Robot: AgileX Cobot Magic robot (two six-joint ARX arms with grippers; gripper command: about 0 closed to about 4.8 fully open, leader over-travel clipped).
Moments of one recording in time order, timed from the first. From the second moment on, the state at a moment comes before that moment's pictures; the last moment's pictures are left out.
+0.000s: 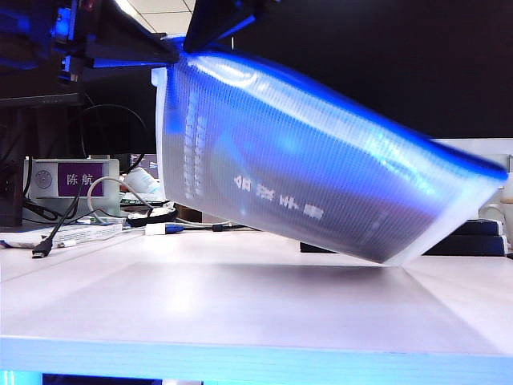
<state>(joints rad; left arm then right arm) -0.32 1.19 0.64 0.37 0.76 -0.06 0.79 1.55 1.43 -0.44 -0.16 -0.40</state>
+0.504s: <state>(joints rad) -0.32 1.19 0.64 0.38 0.78 -0.12 0.79 1.53 1.43 -0.53 -0.14 -0.40</state>
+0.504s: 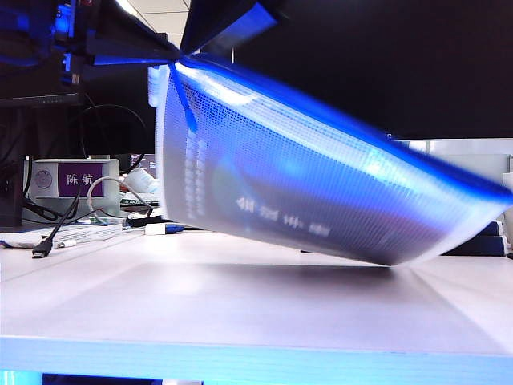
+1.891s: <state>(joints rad) -0.32 1.18 0.68 0.65 1.05 -0.20 0.73 1.49 1.43 -0.70 -0.09 -0.39</state>
